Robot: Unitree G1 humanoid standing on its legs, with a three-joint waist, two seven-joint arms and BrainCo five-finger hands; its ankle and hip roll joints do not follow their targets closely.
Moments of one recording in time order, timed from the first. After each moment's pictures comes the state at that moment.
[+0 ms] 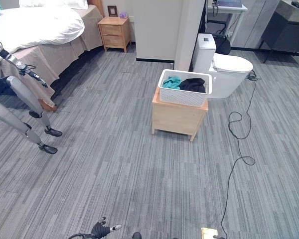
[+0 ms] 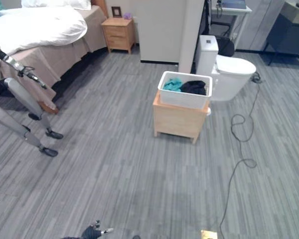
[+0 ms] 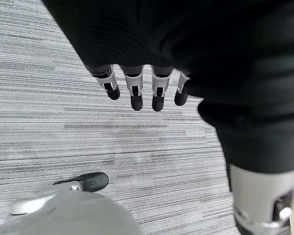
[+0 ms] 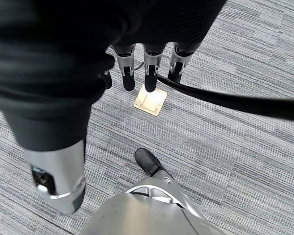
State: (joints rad) left arm 0.03 0.21 -0.21 1.16 -0.10 -0.13 0.06; right arm -0.06 -0.24 0.23 1.38 -0.01 0.02 -0.04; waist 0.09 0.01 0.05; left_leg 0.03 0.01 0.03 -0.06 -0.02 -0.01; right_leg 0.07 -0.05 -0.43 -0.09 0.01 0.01
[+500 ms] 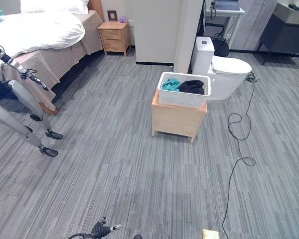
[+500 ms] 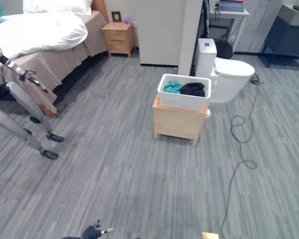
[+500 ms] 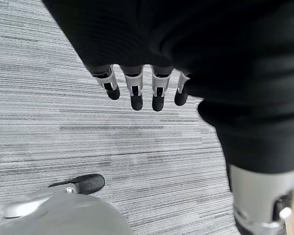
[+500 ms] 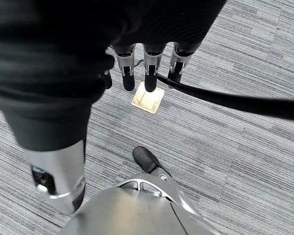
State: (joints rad) left arm 0.03 0.21 -0.22 1.15 -0.10 -0.13 0.06; right arm -0.02 -0.24 0.23 1.38 -0.01 0.02 -0.04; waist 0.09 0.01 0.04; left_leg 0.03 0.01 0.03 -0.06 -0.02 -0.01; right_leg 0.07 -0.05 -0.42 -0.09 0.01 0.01
